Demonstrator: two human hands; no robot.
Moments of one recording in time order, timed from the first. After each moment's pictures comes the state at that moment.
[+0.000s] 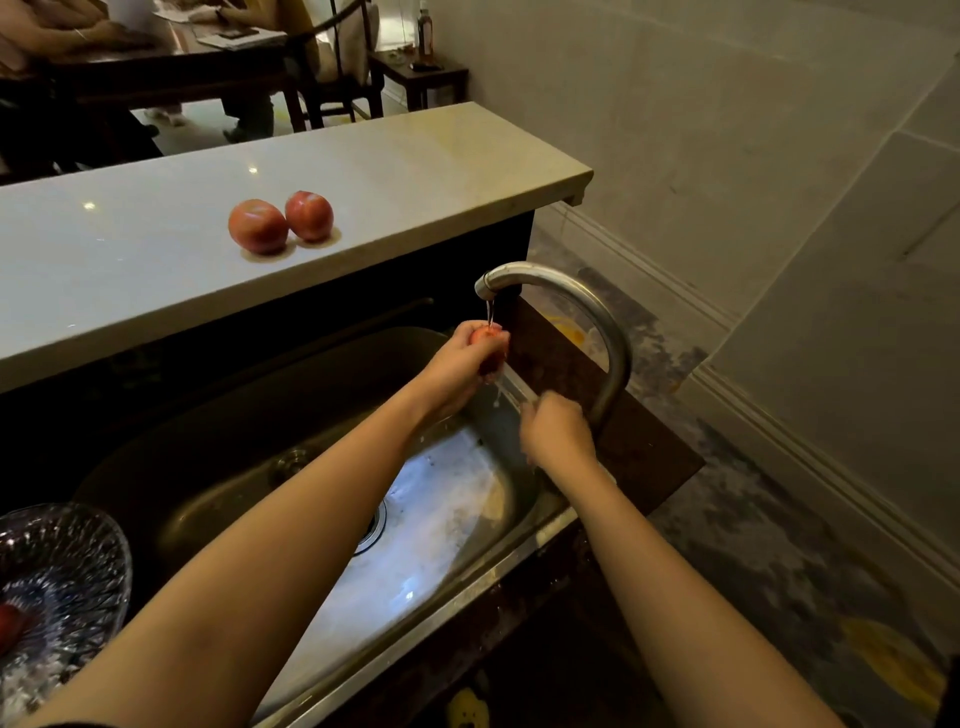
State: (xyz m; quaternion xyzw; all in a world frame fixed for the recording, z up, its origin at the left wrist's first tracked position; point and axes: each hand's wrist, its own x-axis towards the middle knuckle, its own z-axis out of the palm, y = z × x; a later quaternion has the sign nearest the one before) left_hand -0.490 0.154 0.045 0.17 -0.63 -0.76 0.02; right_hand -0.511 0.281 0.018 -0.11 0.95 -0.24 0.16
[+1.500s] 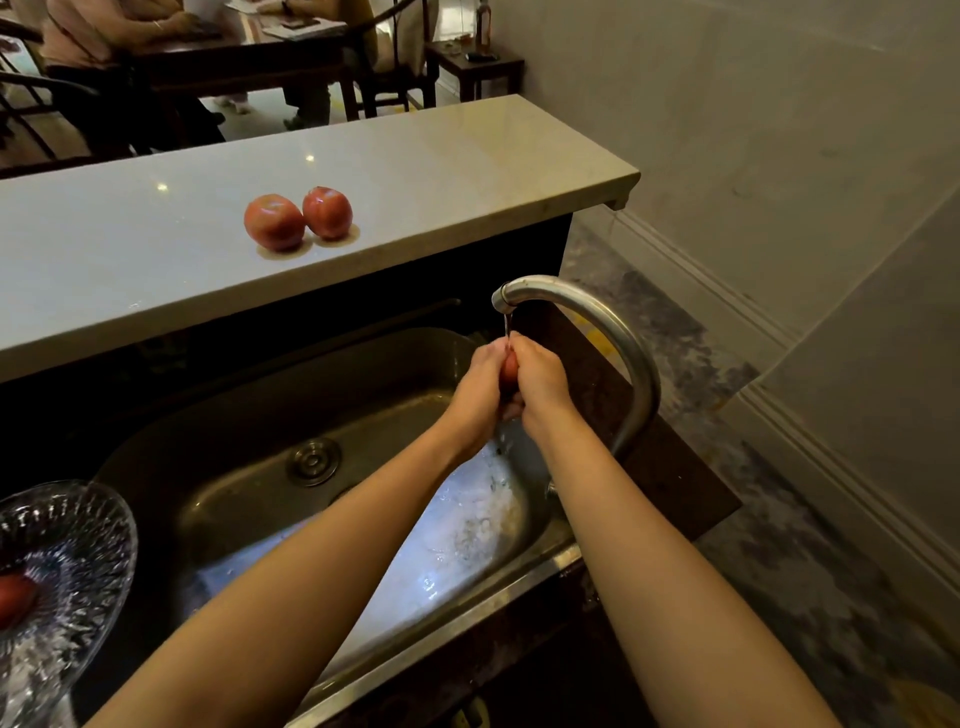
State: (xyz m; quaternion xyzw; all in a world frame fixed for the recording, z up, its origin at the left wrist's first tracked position) left_hand -0.499 0.171 0.012 0.24 -0.56 -0.79 0.10; right_hand -0.555 0.217 0.013 -0.04 0.68 -0.69 0.25
